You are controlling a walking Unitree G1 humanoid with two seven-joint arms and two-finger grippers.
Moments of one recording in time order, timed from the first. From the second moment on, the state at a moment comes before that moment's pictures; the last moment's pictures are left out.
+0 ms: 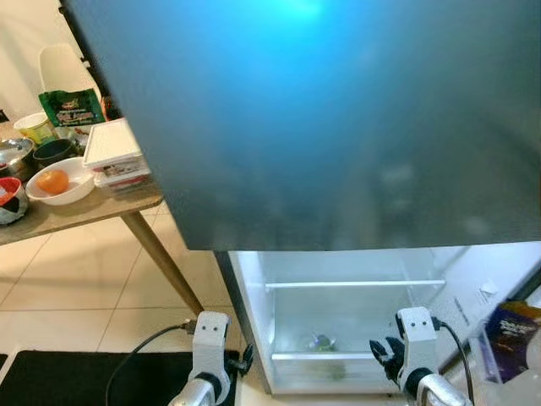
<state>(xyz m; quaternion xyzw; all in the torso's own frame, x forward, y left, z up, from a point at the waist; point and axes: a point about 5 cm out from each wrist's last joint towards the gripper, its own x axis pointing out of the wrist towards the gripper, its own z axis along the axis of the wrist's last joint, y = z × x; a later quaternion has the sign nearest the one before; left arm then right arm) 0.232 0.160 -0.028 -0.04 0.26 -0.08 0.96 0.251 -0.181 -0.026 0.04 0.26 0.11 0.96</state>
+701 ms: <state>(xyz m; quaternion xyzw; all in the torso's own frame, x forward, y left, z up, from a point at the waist) 0.231 0.158 -0.027 -0.04 0.26 -0.08 0.96 0.248 -0.185 -0.027 0.04 0.25 0.11 0.96</state>
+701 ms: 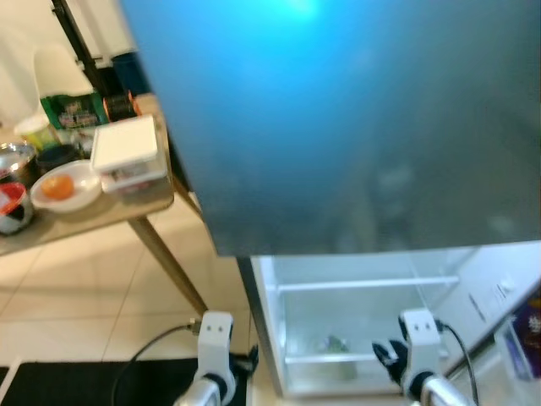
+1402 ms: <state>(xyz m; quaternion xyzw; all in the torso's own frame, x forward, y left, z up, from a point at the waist) 0.233 0.154 -0.026 -0.03 0.27 -0.11 0.95 0.244 -0.179 -0.030 0.05 0.26 0.11 0.96</state>
